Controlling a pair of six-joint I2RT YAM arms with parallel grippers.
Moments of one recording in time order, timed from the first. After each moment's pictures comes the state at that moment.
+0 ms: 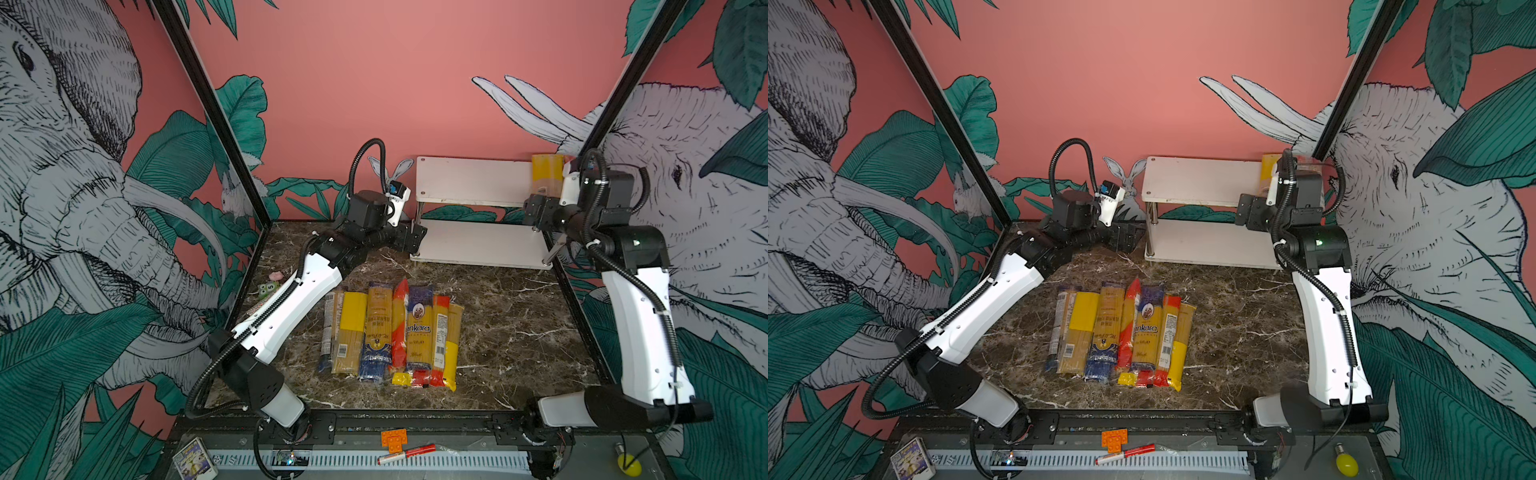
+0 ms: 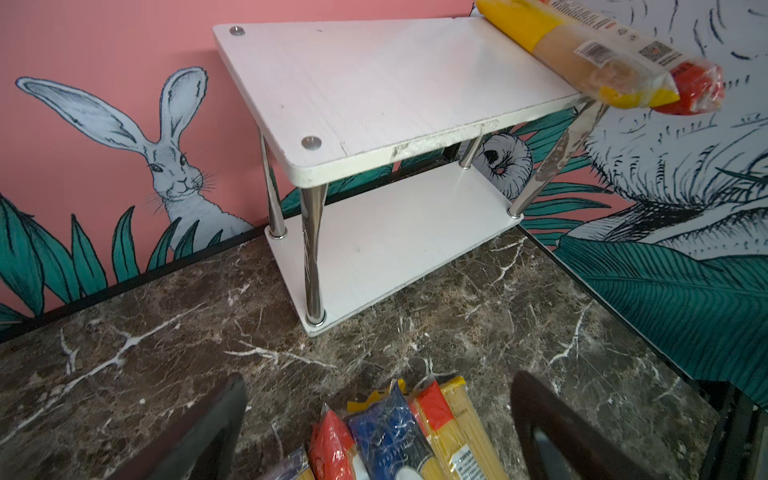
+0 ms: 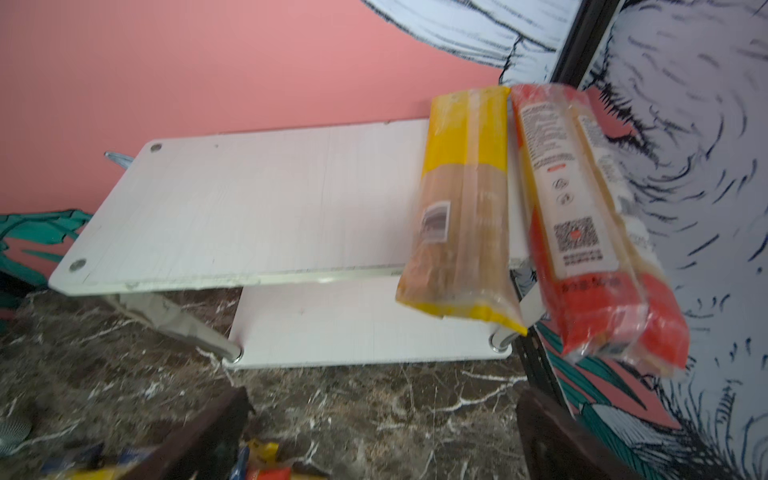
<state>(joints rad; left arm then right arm) -0.66 1.53 1.66 -0.55 0.10 -0.14 0.15 1.36 1.91 -1.03 0.14 0.15</state>
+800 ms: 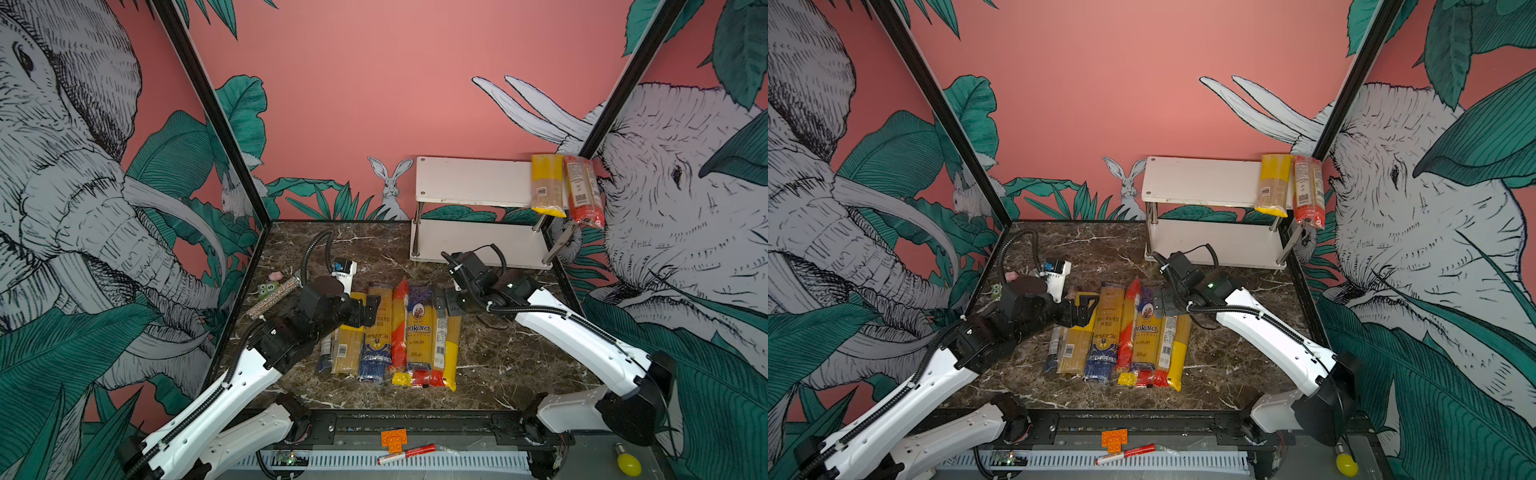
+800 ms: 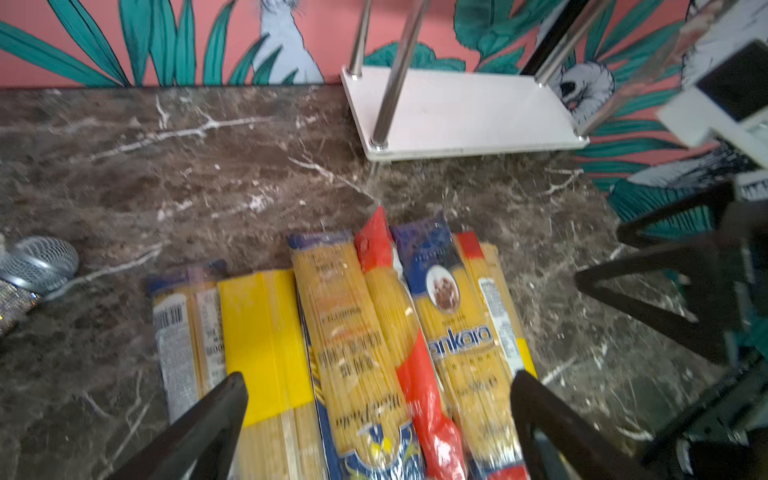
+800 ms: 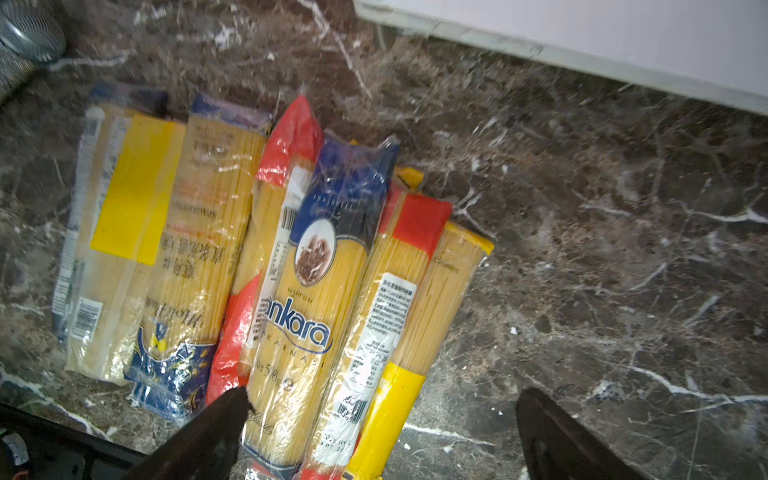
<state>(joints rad) -0.77 0.84 0.93 -0.67 -0.15 -0.41 0.80 1.38 1.30 -1.00 0.17 0.53</state>
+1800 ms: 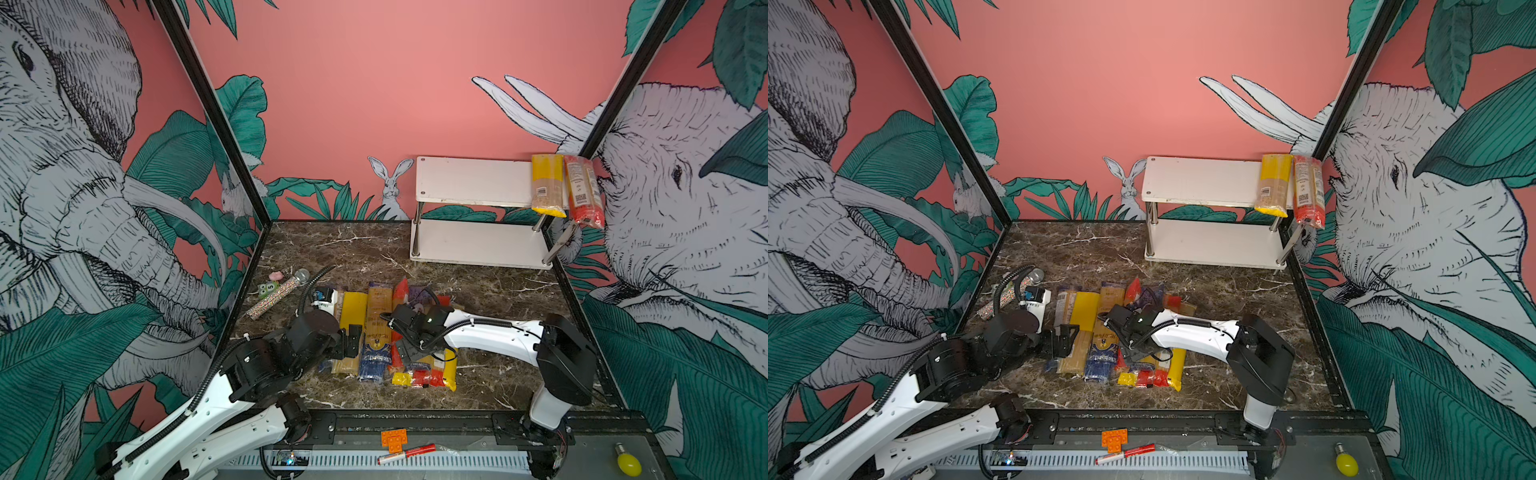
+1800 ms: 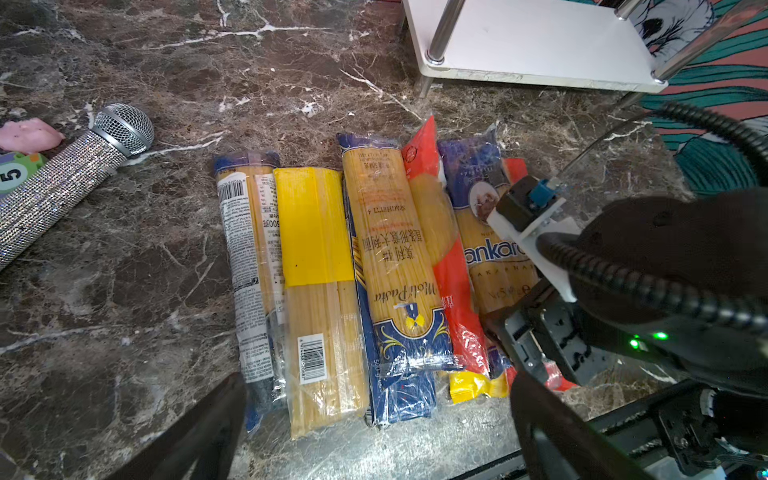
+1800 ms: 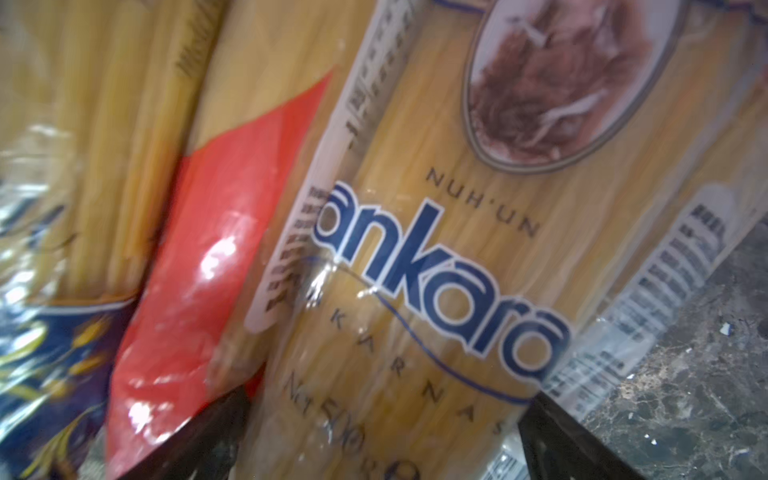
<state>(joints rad) -0.96 0.70 0.94 -1.02 -0.36 -0.63 1.08 1.75 1.21 -0.88 0.23 0.63</state>
